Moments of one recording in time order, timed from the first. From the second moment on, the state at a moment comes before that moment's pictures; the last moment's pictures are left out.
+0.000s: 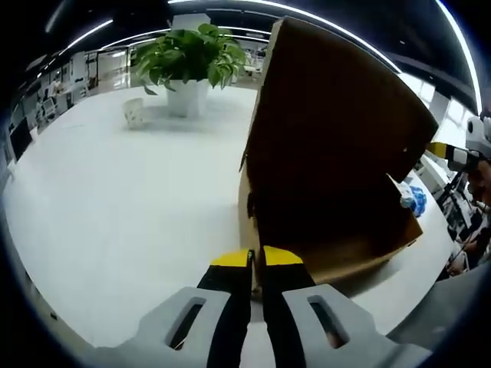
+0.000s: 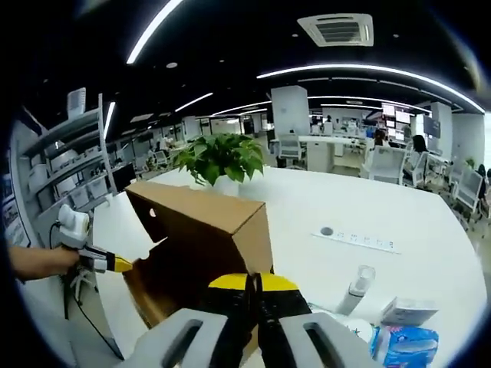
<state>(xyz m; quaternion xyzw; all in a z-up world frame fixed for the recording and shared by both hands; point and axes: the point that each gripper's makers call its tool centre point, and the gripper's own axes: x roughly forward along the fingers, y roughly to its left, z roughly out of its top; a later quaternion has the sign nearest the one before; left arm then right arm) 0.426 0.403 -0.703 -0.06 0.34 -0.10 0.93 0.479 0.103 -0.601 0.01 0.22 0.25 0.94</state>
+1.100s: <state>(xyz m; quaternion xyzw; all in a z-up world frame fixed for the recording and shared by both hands) 0.429 0.398 -0.660 -0.03 0.28 -0.15 0.95 0.428 0.107 -0.646 0.03 0.26 0.25 0.93</state>
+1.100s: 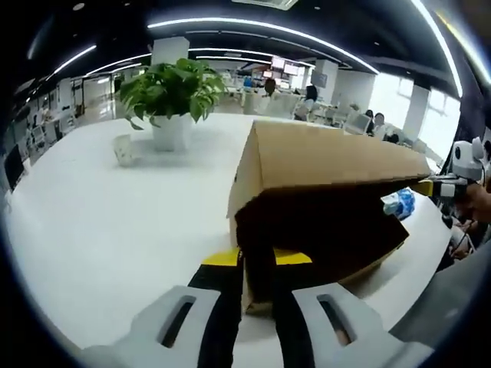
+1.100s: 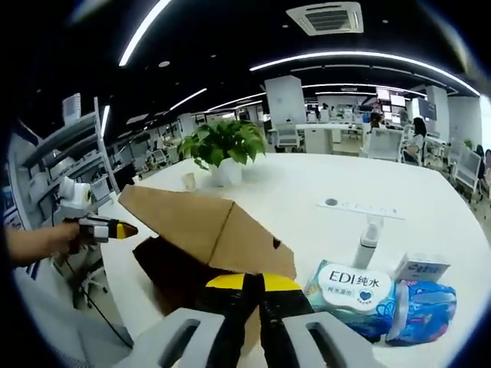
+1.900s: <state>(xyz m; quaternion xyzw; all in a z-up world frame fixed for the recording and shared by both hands) 0.408 0.400 -0.664 0.02 0.27 -0.19 0.94 0.396 0.119 -0.678 -0.03 0.28 0.28 0.92</state>
